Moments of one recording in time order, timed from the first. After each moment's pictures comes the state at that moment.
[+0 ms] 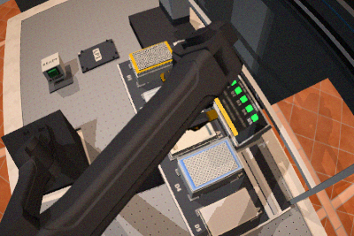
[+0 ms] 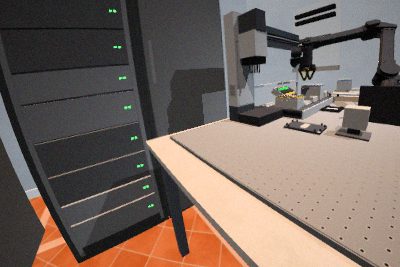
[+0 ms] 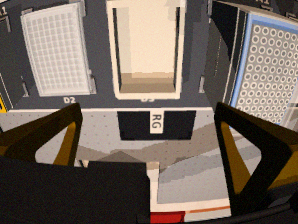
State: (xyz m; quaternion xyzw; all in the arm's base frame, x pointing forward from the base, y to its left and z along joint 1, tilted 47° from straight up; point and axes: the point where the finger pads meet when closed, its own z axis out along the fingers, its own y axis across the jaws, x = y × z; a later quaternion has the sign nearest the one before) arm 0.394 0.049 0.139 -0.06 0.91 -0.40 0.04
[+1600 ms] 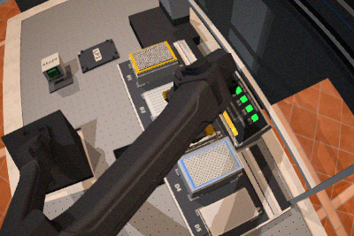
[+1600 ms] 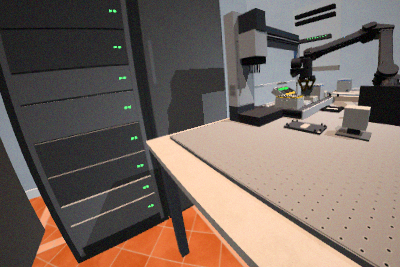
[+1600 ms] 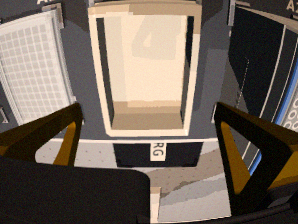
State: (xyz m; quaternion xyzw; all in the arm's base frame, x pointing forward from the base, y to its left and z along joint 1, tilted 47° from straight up) arm 0.402 -0.002 0.092 -0.06 0.91 -0.40 0.04
